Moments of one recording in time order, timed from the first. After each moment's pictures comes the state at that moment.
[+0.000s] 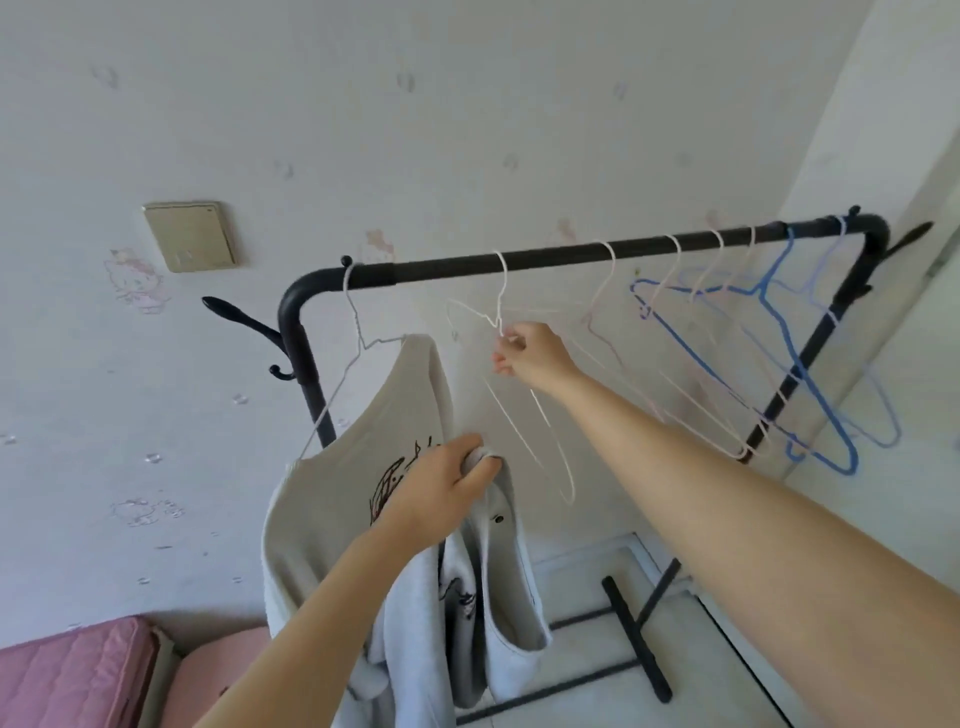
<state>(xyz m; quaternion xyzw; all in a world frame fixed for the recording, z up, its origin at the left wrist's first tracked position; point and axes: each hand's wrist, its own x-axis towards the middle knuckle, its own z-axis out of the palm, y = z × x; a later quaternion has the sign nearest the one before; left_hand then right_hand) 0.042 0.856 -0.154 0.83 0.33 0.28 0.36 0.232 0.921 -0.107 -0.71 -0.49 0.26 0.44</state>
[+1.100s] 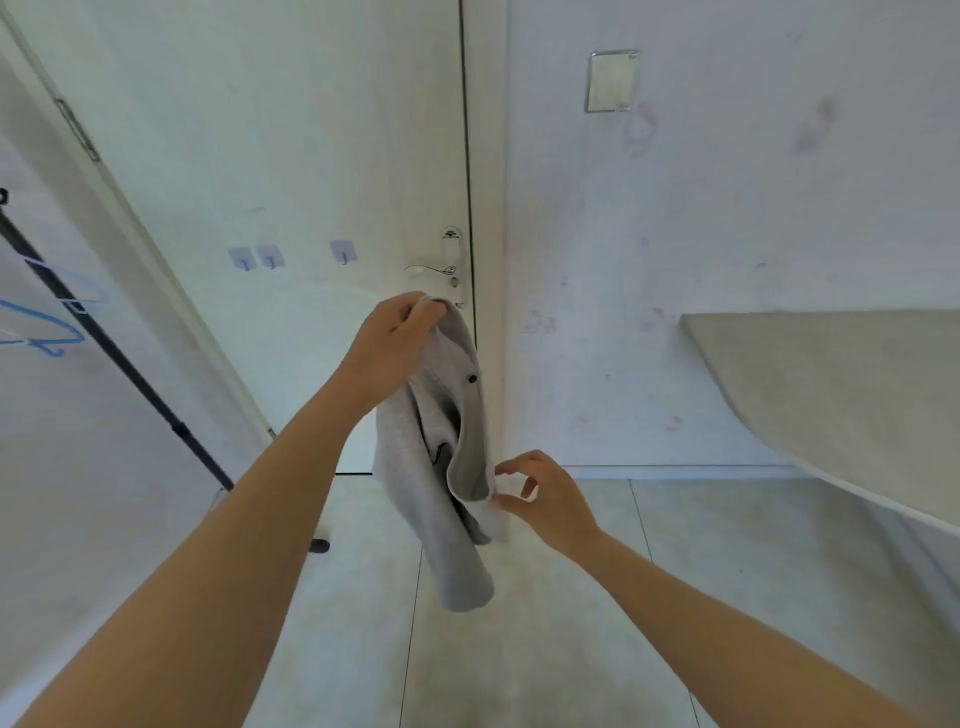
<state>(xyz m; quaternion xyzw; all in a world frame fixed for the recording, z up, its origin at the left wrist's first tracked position) 0.250 0.294 -0.112 0.84 -0.16 0.05 0.53 0.184 0.106 -0.300 -0.89 -0.04 0.01 0.45</state>
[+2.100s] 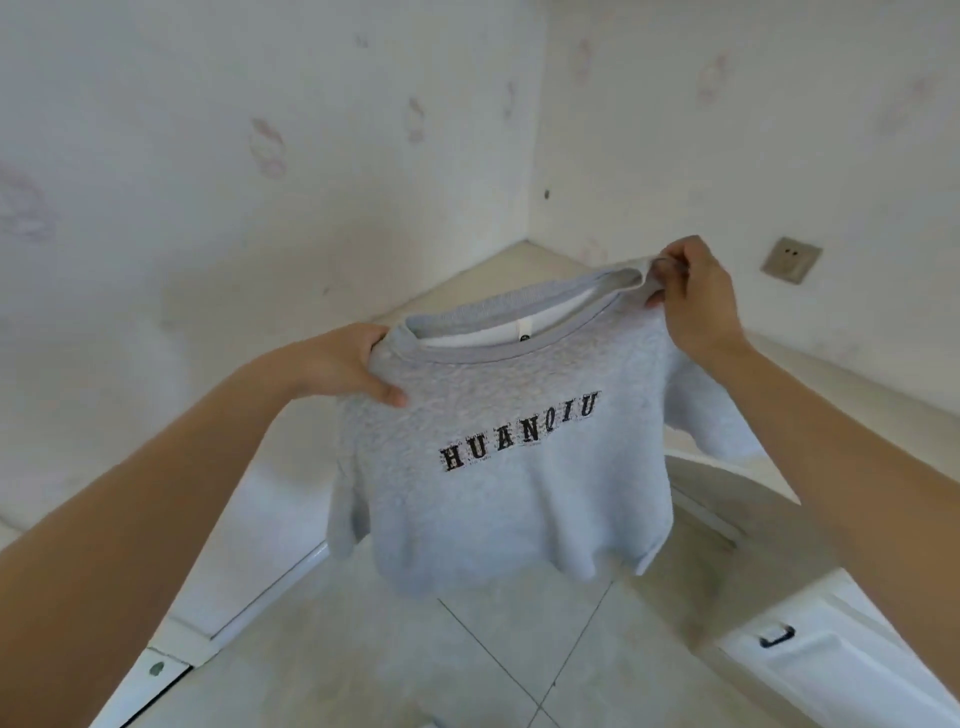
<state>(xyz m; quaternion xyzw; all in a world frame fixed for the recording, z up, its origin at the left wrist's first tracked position) 0.352 -0.206 -0.131 0.72 -0.56 -0.33 0.23 0.054 -0.424 -0.119 -0.77 0.38 -0.43 0.27</state>
